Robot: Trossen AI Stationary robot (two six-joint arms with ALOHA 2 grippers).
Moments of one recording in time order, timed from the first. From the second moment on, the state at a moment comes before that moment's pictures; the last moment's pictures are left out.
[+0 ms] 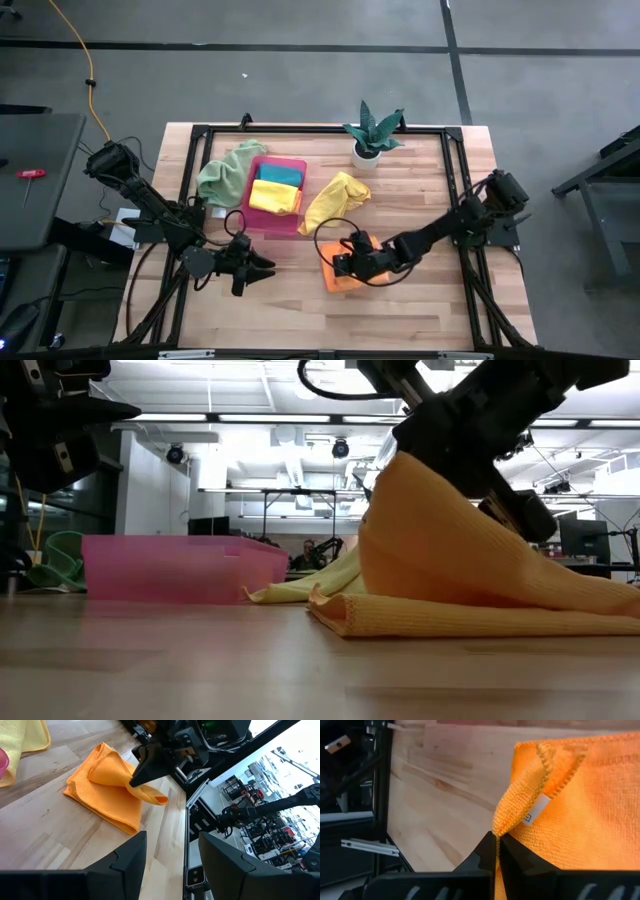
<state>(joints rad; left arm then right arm) -0.67 1.26 0.37 0.59 -0.69 -1.04 0.44 1.76 0.97 0.02 0.34 1.65</state>
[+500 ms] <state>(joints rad) -0.67 1.26 0.37 0.58 -0.68 -1.04 0.43 1.76 0.97 0.02 0.33 1.61</state>
